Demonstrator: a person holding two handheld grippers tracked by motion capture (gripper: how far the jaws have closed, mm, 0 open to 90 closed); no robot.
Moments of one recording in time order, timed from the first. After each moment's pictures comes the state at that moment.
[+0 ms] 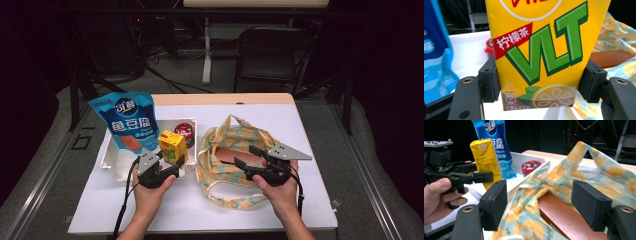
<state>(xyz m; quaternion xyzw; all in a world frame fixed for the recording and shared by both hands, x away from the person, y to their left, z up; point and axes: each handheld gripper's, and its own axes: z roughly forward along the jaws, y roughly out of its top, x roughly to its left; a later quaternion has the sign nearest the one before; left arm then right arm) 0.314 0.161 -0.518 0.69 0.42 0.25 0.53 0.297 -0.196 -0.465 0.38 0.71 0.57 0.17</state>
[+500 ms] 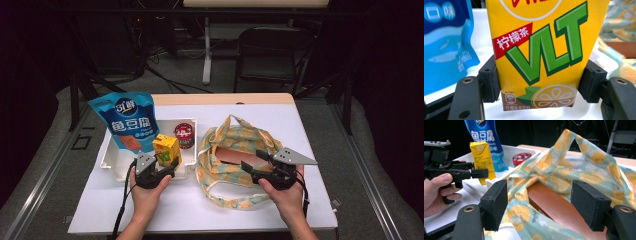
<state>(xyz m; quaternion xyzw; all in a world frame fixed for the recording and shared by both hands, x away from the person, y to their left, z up) 0.326 0.171 -0.548 0.68 0.47 0.25 0.50 0.293 -0.210 -0.479 0.39 0.71 0.55 0.19</state>
